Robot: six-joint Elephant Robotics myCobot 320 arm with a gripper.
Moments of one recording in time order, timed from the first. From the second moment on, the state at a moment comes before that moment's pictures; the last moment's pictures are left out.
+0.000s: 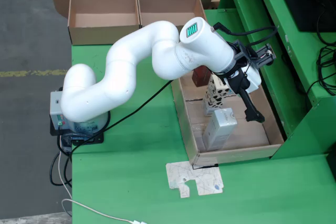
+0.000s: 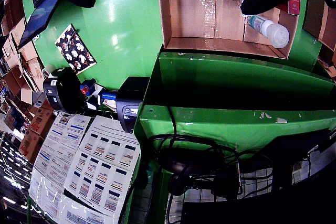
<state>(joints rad) -0.17 -0.82 -0.02 0.14 1.51 -0.10</state>
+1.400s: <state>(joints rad) -0.16 -0.73 -0.02 -0.25 1.58 -0.12</state>
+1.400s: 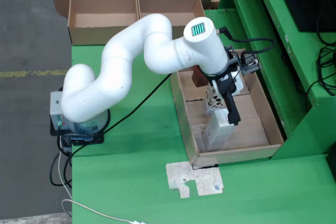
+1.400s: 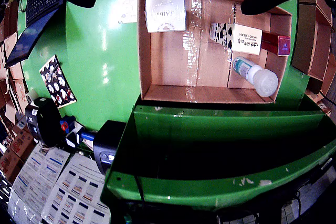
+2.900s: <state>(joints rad) -0.18 -0.81 -0.02 -0.25 1.58 -0.11</state>
